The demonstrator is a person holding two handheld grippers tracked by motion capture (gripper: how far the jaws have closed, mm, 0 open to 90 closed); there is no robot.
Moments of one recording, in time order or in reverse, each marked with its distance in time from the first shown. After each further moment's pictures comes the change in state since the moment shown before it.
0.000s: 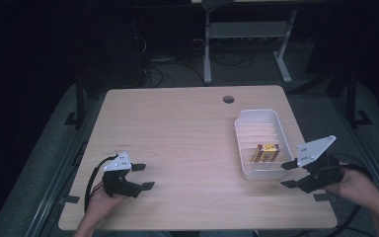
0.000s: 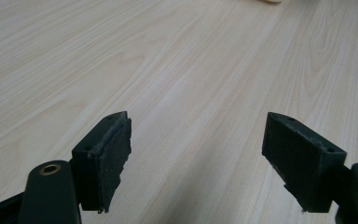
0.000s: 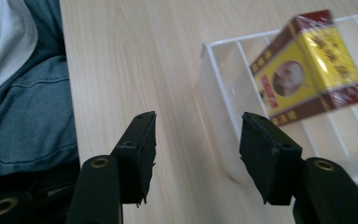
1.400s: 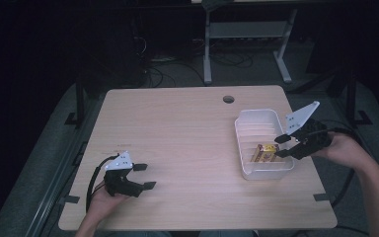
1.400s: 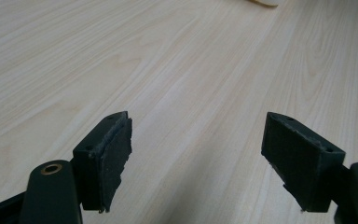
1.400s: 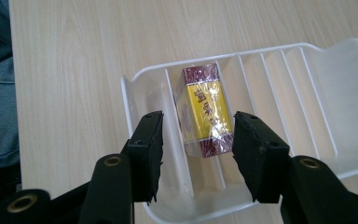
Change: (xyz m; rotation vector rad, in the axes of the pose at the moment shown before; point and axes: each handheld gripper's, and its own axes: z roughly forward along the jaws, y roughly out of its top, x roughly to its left) left arm 0.001 0.001 0.004 -0.009 -0.016 -0.011; right arm -0.067 0.040 -0.014 0.062 -0.029 -0.049
